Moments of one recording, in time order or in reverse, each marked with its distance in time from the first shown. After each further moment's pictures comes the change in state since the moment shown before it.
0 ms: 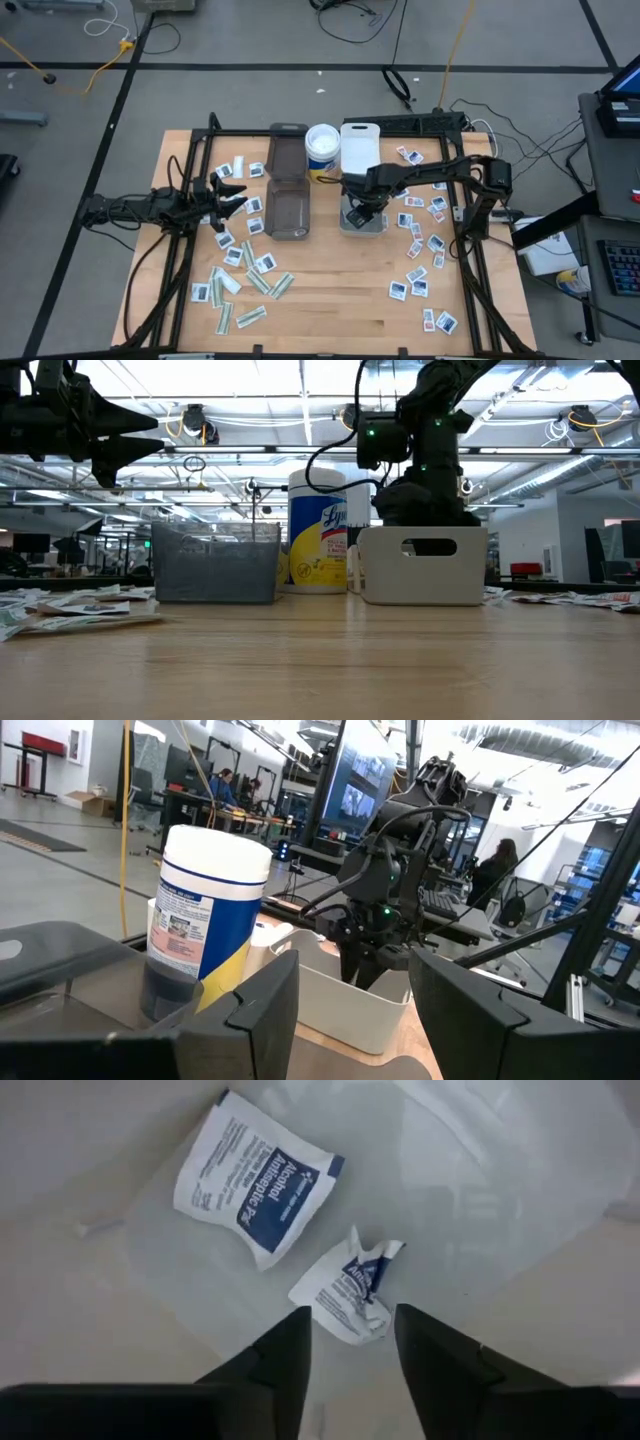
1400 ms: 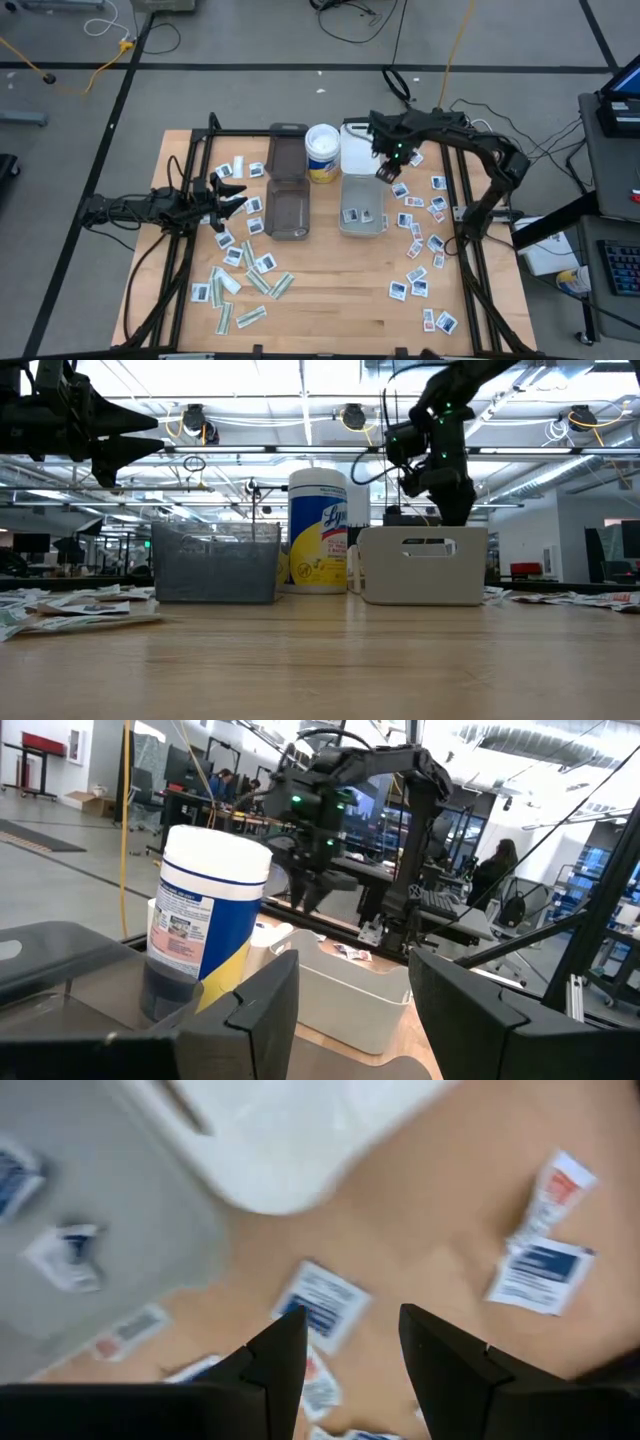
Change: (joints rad) left arm 0.000 0.000 0.000 0.000 0.000 0.000; right arm -0.460 -0.094 0.153 -0.352 0.114 -0.645
